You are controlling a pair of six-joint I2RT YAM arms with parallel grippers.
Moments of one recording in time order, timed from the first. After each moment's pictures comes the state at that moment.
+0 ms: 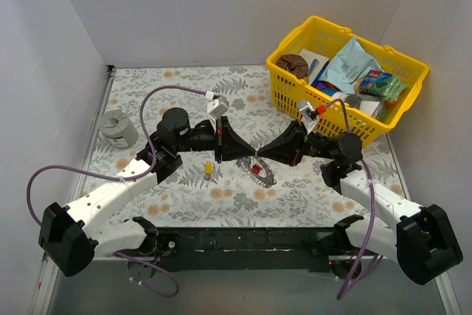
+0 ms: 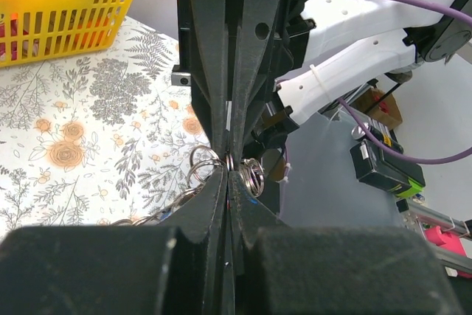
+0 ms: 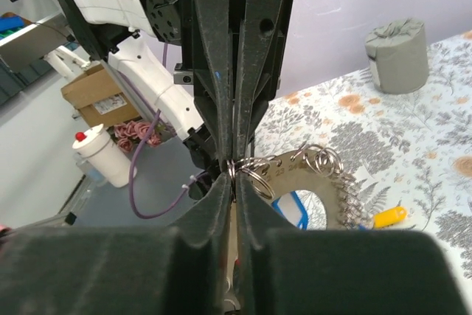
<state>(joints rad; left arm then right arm) -0.70 1.11 0.87 0.23 0.82 -0.47 0.49 1.07 0.50 1.07 -1.03 0.87</state>
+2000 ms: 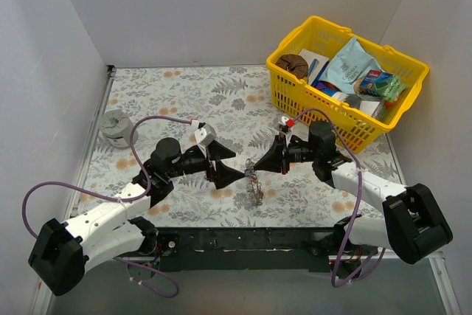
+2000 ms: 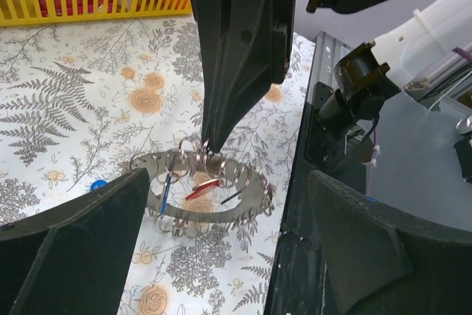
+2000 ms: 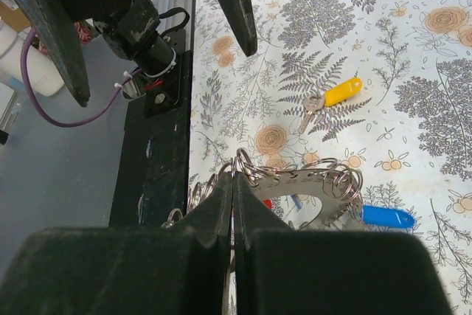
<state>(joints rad) -0.68 0.95 0.52 0.36 0.62 -0.31 0.49 1.23 0.52 0.49 -1.10 0.23</state>
